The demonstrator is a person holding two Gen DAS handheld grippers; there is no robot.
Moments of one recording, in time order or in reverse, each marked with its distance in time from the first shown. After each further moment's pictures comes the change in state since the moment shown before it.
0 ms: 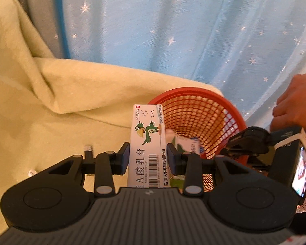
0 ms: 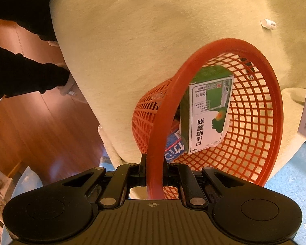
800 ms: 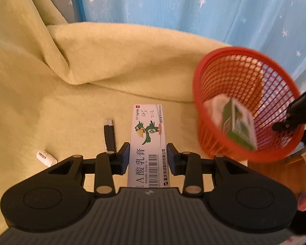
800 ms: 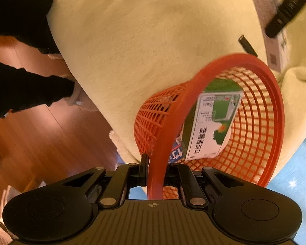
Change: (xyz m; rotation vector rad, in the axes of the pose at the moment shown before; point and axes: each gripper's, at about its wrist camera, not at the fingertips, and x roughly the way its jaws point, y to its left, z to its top) left arm 0.058 0.038 -0.039 -0.013 0.111 0.128; right arm 0.007 0.006 -0.007 0.109 -0.022 0.053
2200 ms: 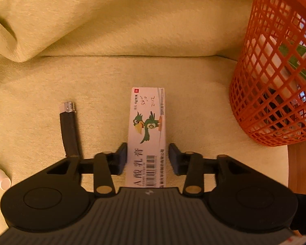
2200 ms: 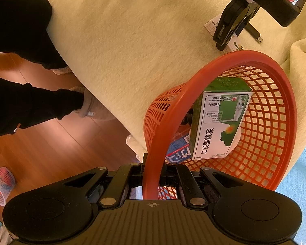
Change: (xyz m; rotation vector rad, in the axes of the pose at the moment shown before) left arm 0.174 -0.014 -0.021 0.133 0.158 0.009; right arm 0.015 0.003 -0.023 0.161 -0.051 0.109
